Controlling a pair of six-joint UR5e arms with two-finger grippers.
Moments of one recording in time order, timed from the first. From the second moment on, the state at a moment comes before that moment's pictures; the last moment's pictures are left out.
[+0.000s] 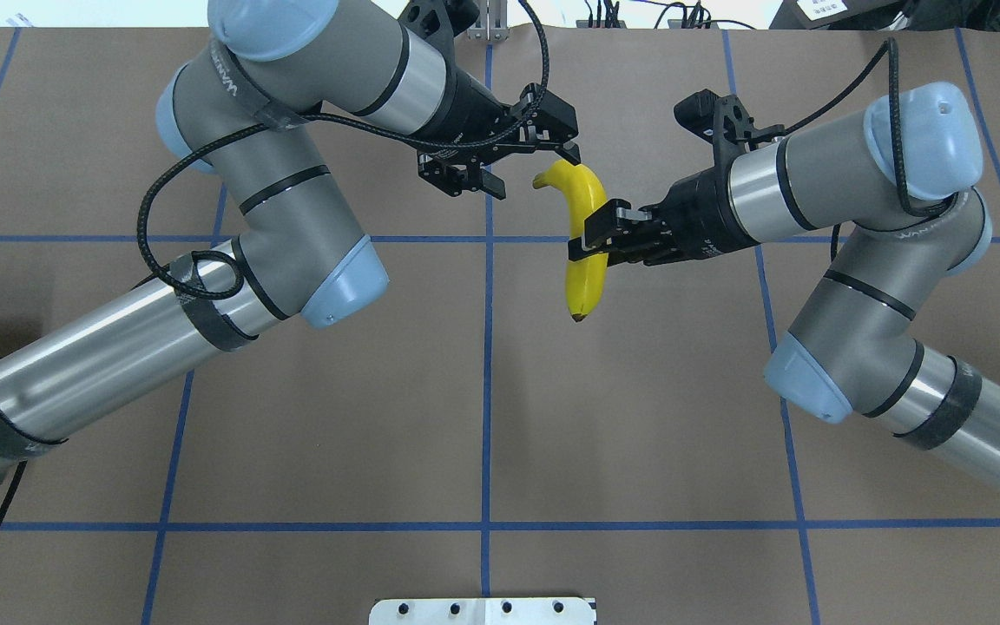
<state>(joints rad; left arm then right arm) -0.74 -2.47 -1.44 -2.26 -2.20 -1.52 0.75 -1.16 1.78 -0.74 2.21 1.40</state>
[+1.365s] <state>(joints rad) -0.70 -2.50 -1.42 -2.29 -2.14 -1.61 0.72 -1.15 1.83 -0.73 2.11 1.40</state>
